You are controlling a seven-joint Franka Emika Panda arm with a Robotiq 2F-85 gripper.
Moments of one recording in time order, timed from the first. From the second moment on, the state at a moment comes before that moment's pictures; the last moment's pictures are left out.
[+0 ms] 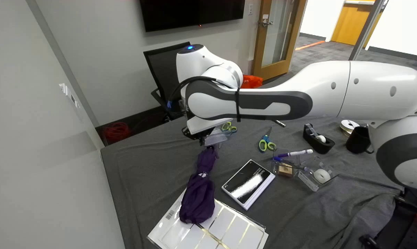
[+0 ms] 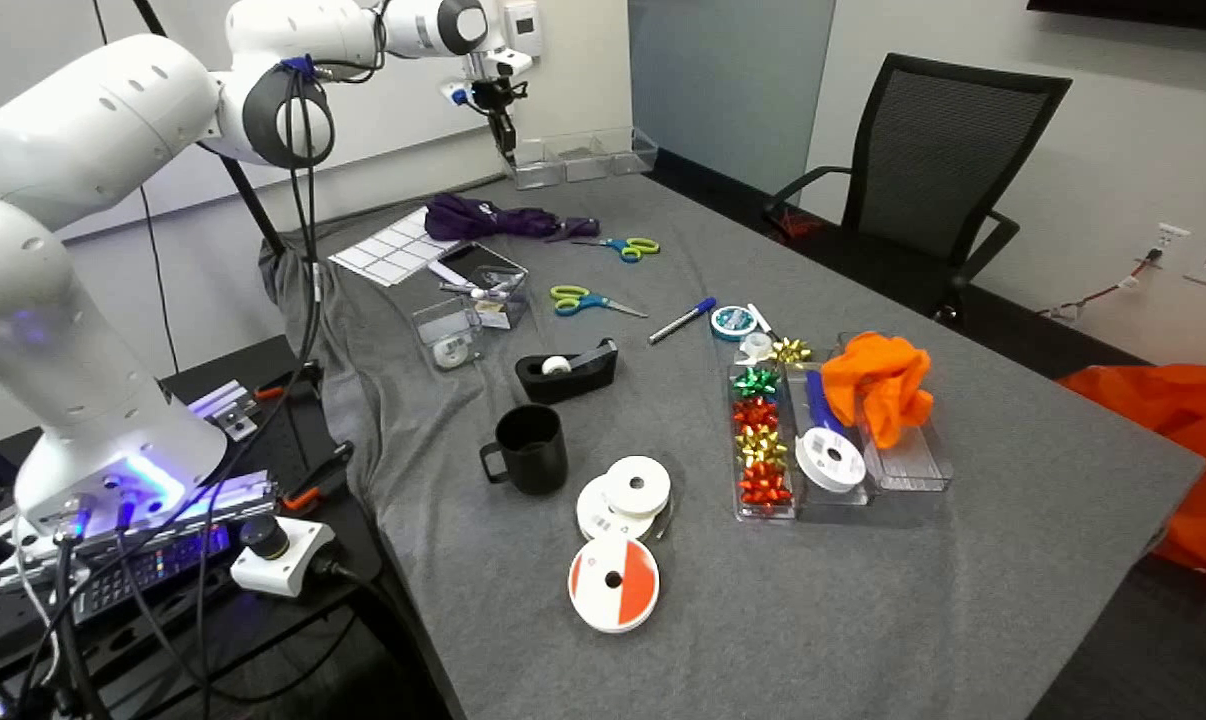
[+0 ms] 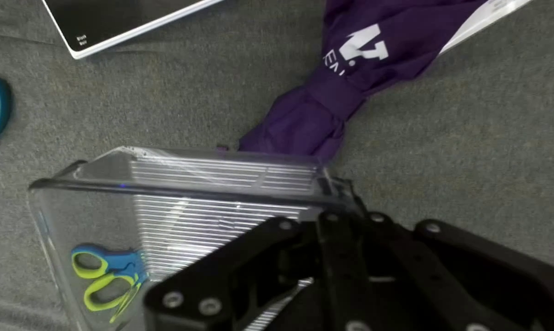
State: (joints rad) arm 0.48 1.29 0.00 -0.40 -0.08 1.71 0.66
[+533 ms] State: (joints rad) arm 0.47 1.29 0.00 -0.40 -0.08 1.71 0.65
